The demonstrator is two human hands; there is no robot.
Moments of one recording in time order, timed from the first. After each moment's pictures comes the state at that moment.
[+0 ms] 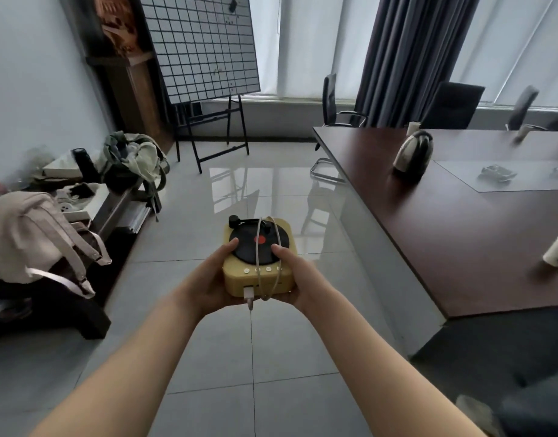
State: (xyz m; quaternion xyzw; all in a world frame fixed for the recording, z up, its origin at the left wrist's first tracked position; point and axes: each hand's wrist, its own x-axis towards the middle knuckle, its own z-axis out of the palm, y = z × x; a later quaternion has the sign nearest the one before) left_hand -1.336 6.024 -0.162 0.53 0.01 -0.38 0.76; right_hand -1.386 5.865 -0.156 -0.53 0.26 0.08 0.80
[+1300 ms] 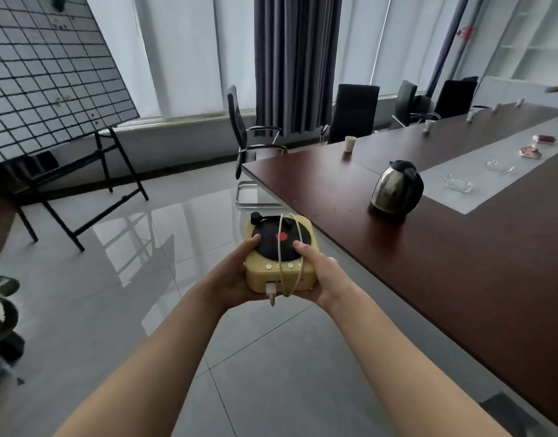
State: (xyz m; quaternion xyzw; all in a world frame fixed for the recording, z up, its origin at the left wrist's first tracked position) left_hand -0.727 5.805 -0.140 0.49 -0.16 -0.58 0.63; right_hand -0.848 5.691 -0.134 -0.47 0.39 -0.16 0.78
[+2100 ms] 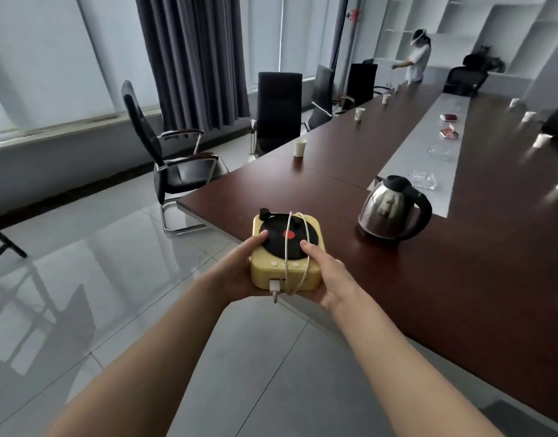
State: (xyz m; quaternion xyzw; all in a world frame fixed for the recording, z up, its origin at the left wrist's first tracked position) left_hand -0.426 5.551 -0.146 0.48 -0.24 -0.70 0.48; right_hand -0.586 5.502 -0.142 -0.37 0.47 -0.32 0.73
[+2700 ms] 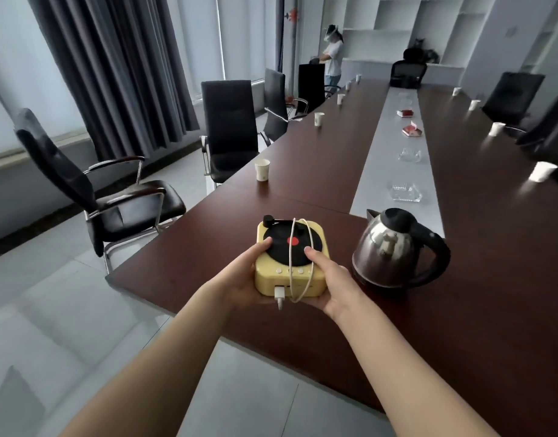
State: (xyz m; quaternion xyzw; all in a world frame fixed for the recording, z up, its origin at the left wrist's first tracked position) left_hand -0.356 5.276 -0.153 0.48 -0.25 -0.74 0.40; right_hand -0.521 5.262 -0.153 -0.32 0.50 -0.40 0.70
